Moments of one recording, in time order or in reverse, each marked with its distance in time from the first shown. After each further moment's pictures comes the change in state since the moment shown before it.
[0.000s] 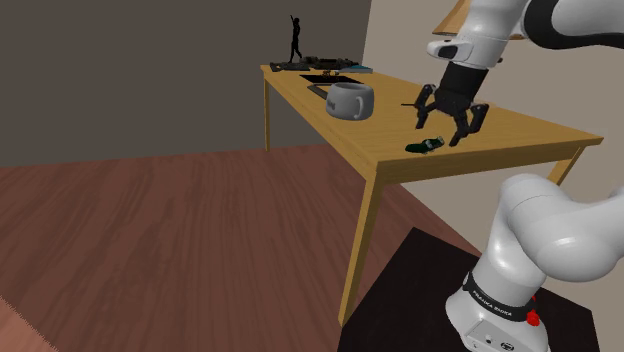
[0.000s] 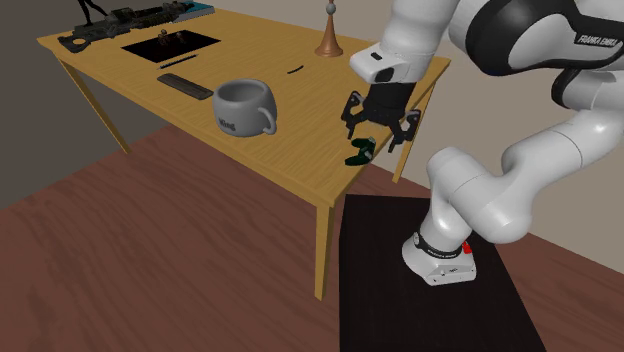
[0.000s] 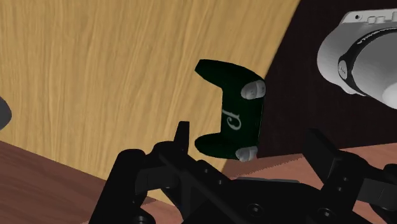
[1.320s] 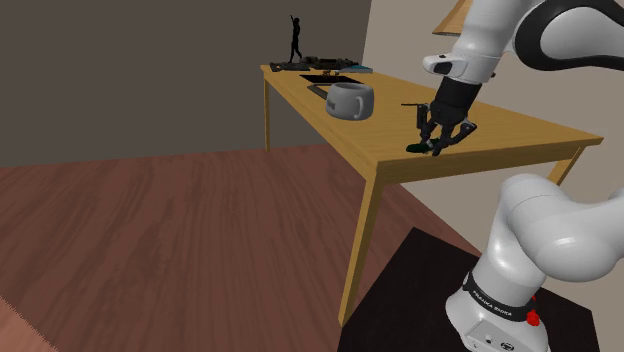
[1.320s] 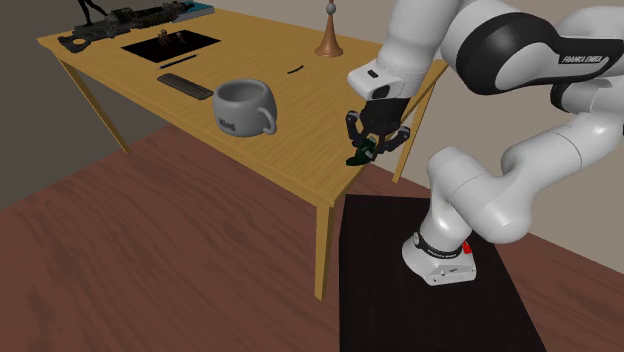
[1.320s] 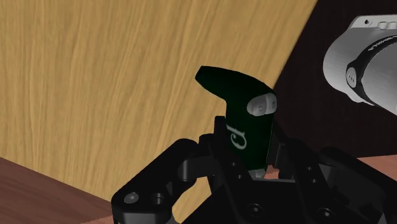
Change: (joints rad) arm -0.004 -0.032 -0.022 -0.082 -0.030 0.055 -0.013
